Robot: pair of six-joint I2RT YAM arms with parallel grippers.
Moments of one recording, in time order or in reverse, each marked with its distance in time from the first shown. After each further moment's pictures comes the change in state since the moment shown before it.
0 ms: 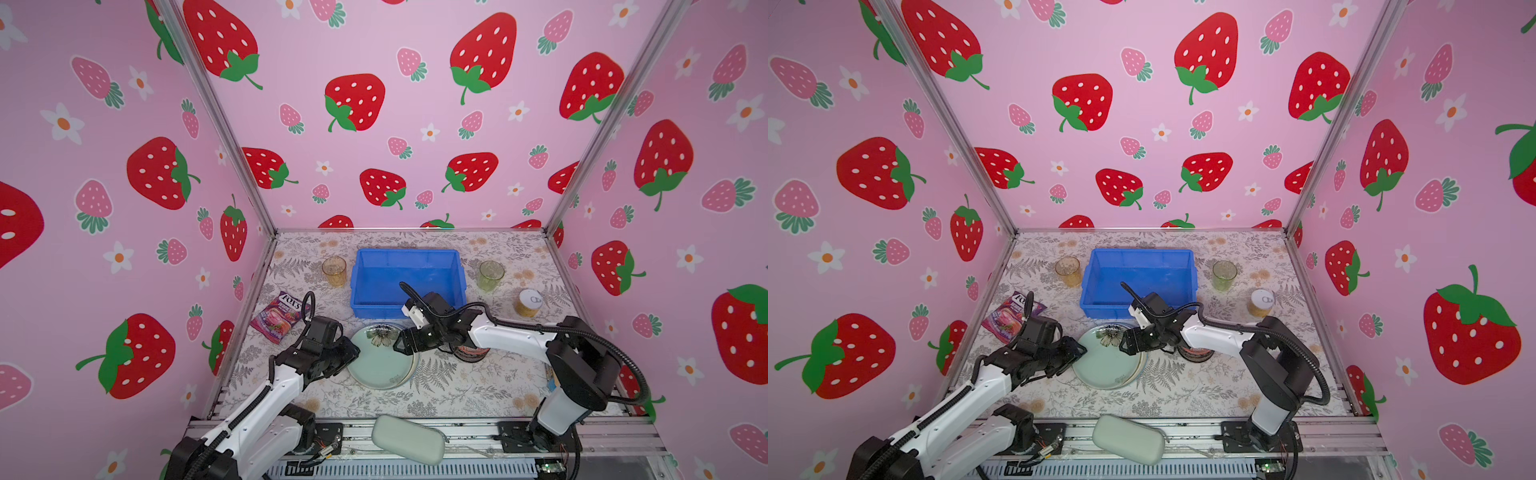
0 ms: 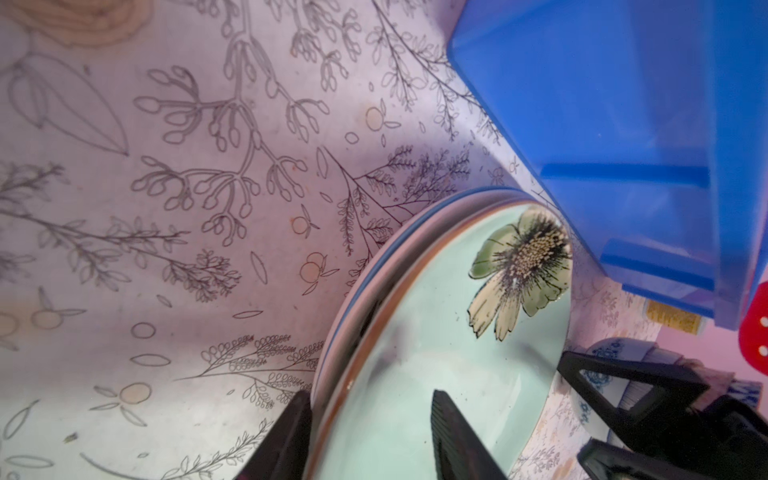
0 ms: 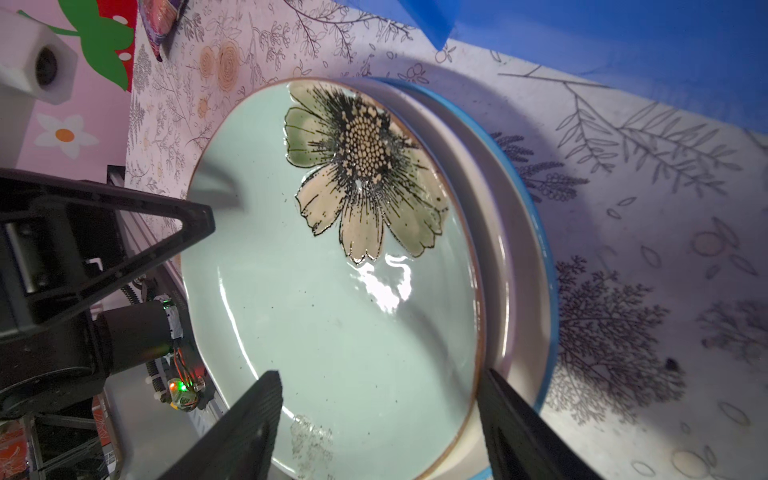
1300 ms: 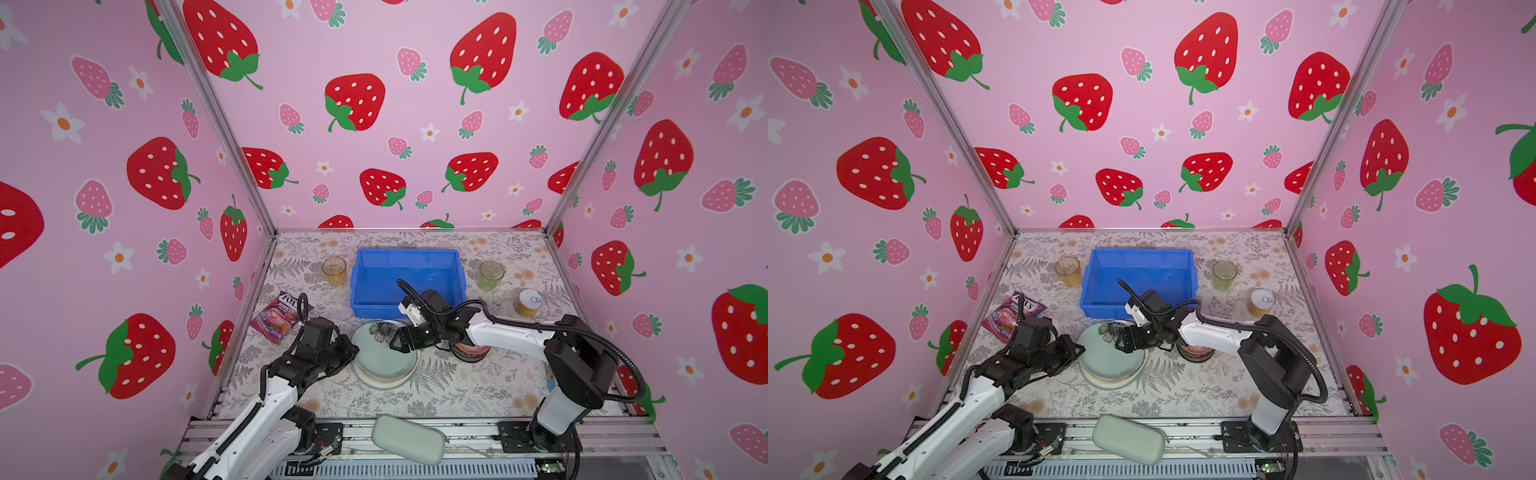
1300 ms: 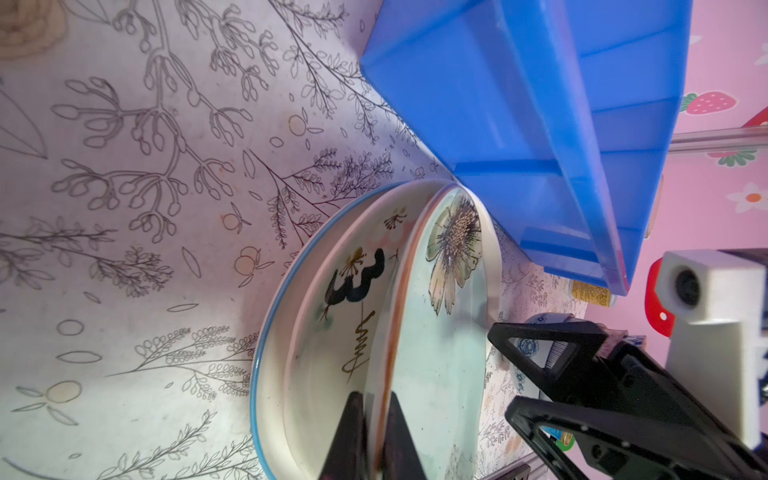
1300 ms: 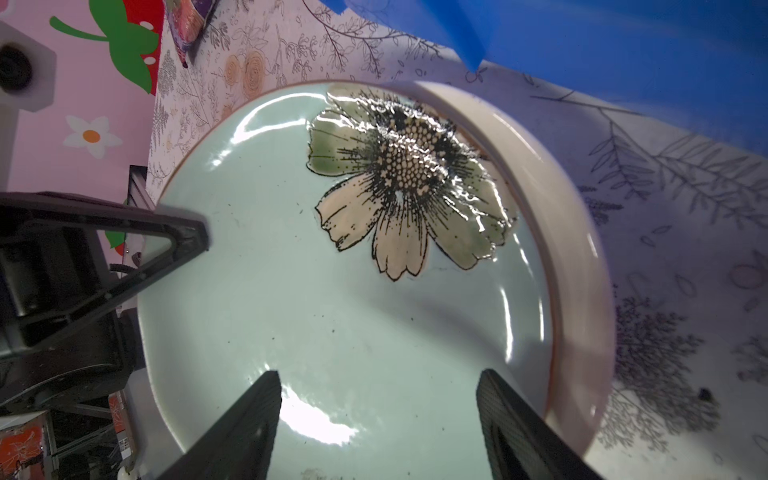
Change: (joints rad) left arm 0.000 -0.139 -0.020 0.028 0.051 -0.042; right arm 0.001 0.016 0.048 -0.008 -0.024 -0.004
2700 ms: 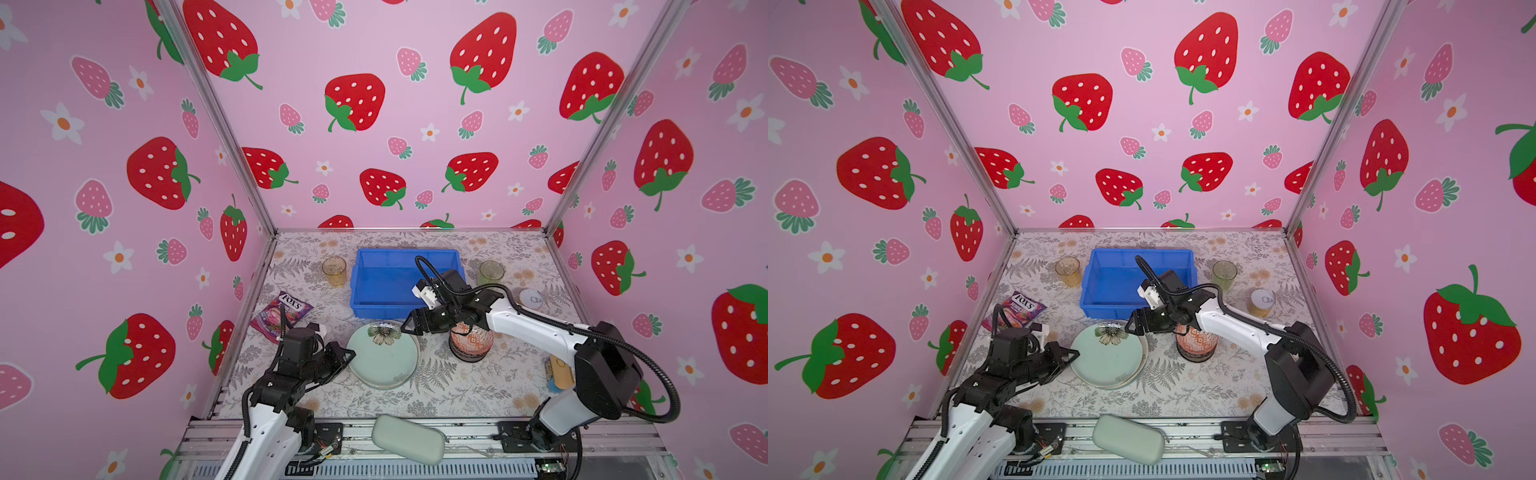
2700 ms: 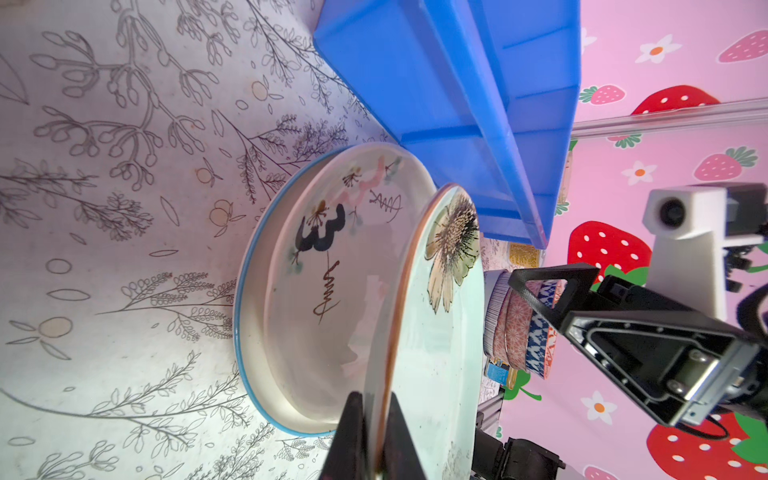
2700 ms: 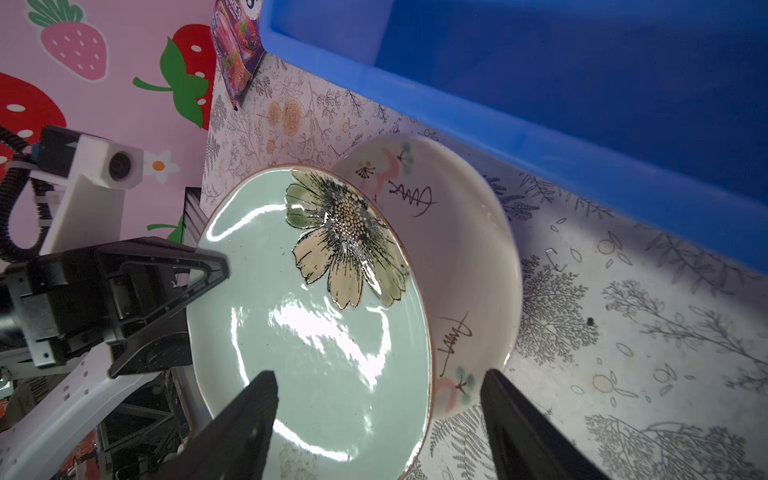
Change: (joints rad) left arm 0.139 -0.246 -0.012 -0.136 0.212 0.060; right arm -0.144 -0.115 0.079 -0.212 -0.113 -0.042
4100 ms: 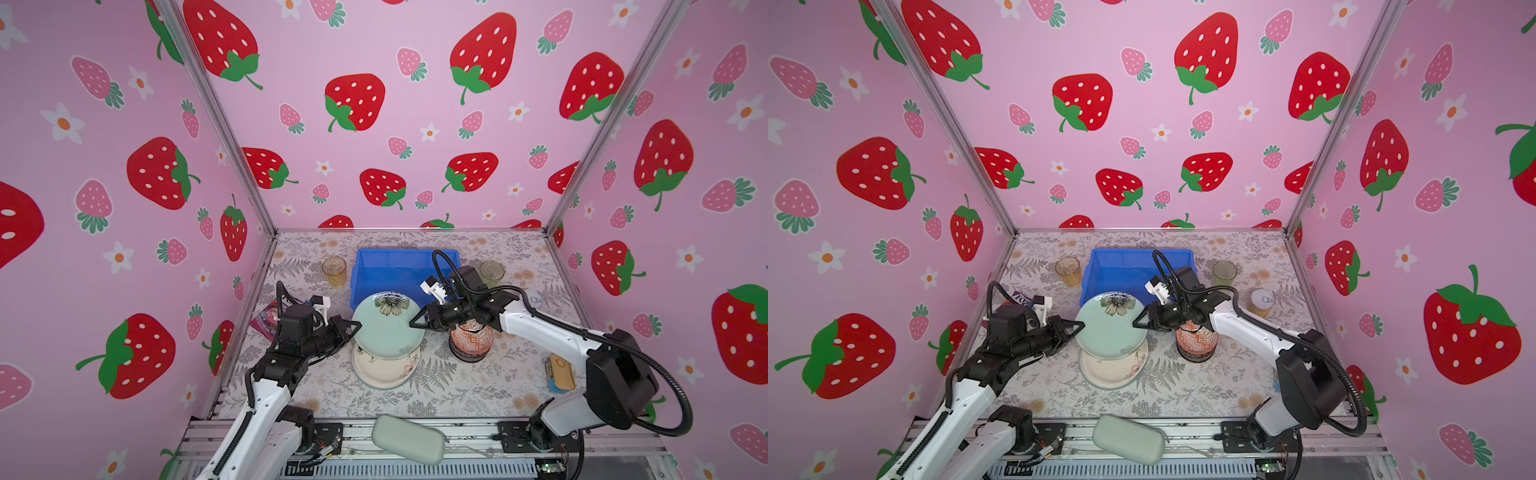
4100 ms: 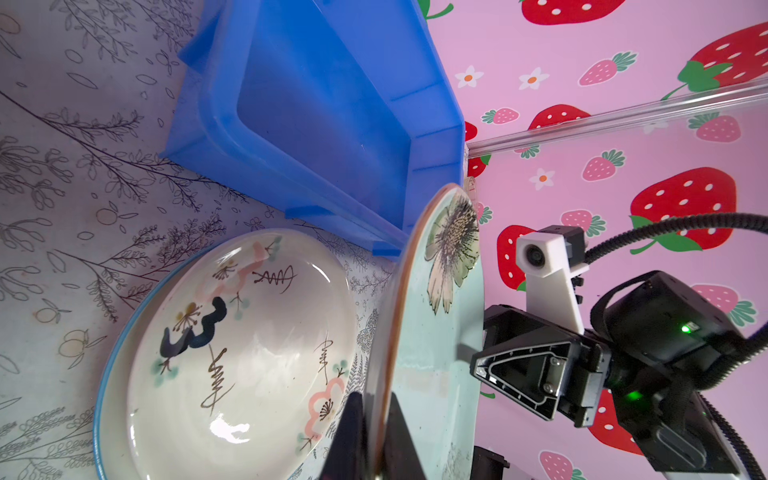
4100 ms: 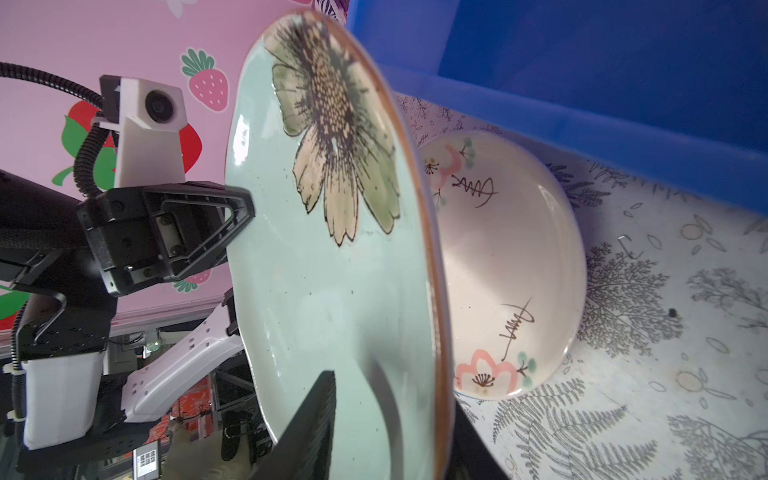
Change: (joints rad) left arm 0.022 0.220 0.128 0.270 0.083 0.008; right arm -0.087 -0.073 -0.092 0.138 -0.243 0.117
